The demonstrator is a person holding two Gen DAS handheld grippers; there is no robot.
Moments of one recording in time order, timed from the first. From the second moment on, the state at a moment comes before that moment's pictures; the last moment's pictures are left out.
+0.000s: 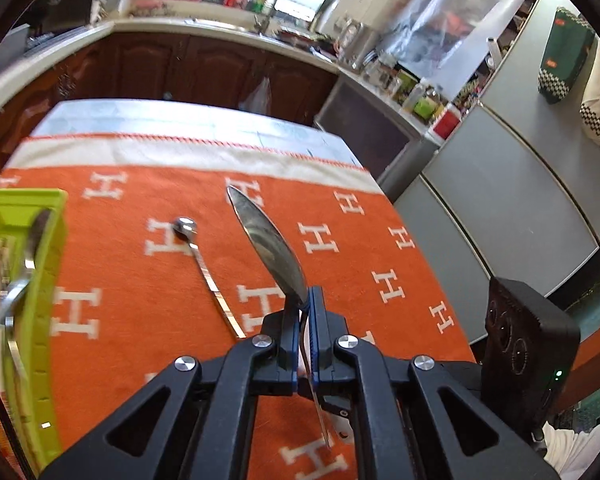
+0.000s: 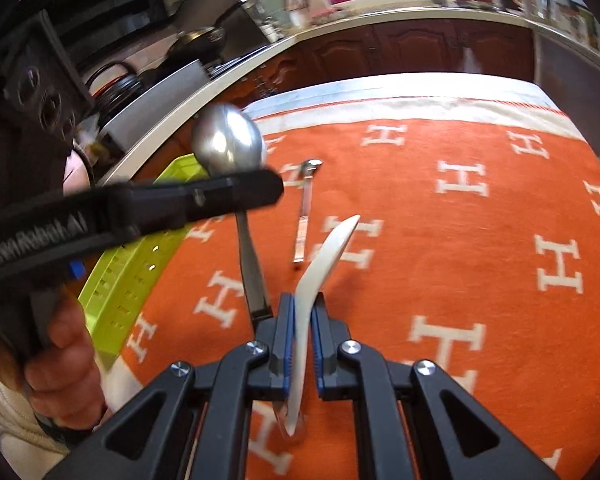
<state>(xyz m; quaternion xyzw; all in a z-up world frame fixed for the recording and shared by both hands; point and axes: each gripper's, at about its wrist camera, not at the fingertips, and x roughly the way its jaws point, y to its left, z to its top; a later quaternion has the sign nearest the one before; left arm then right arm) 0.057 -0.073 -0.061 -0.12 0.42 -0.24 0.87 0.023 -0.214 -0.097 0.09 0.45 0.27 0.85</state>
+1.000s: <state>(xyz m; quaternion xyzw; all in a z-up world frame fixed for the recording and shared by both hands) 0.031 0.106 -0.057 -0.02 0.47 -0.03 0.88 0.046 -0.020 -0.088 0.10 0.49 0.41 0.76</state>
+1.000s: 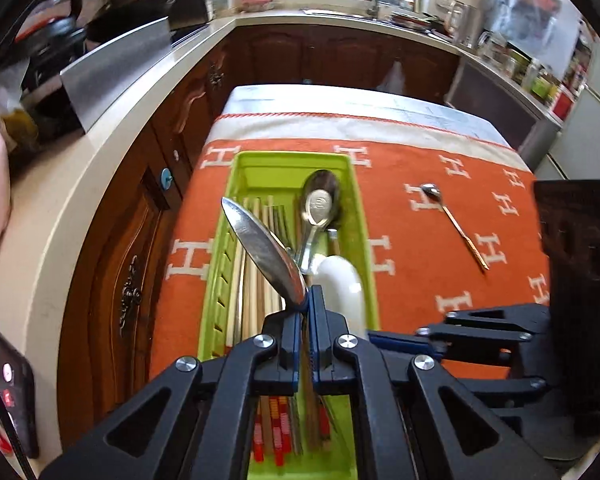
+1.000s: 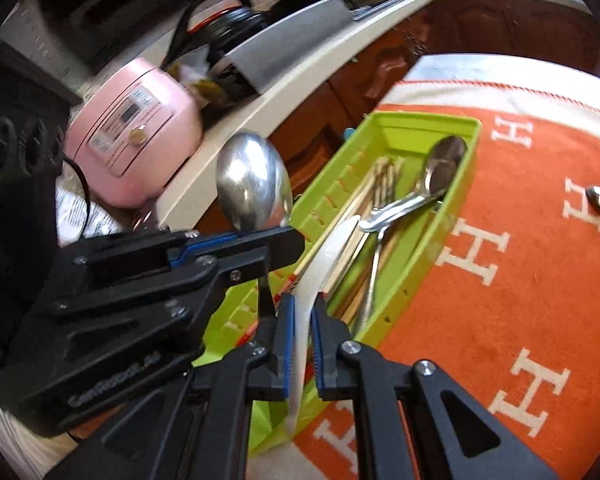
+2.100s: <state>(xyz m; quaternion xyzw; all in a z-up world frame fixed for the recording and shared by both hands) 0.051 0.091 -0.105 -0.08 0.50 -0.08 0.86 0.109 -0.050 -0.076 0.12 0.47 0.30 0.82</state>
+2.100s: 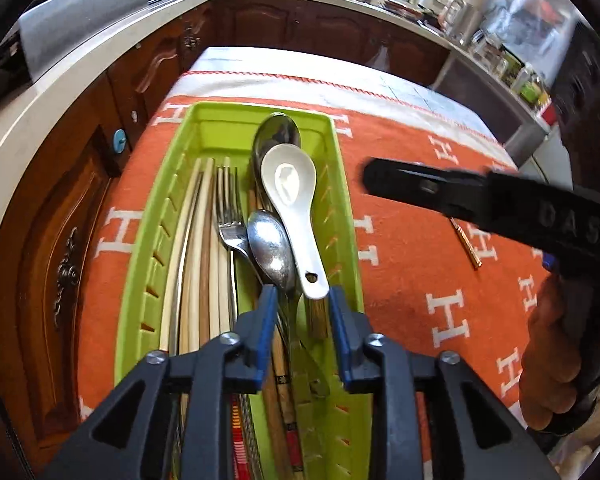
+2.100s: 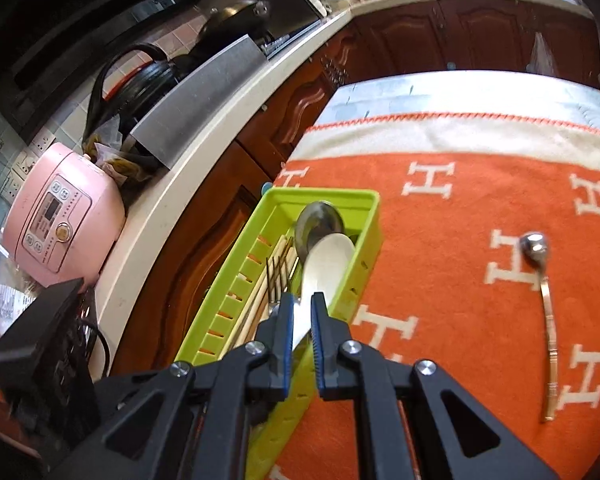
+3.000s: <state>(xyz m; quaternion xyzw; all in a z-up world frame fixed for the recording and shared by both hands) 0.050 -0.001 -0.049 -0.06 0.45 -0.09 0.89 0.103 -0.183 -0.081 0.14 0.47 0.21 0.85</state>
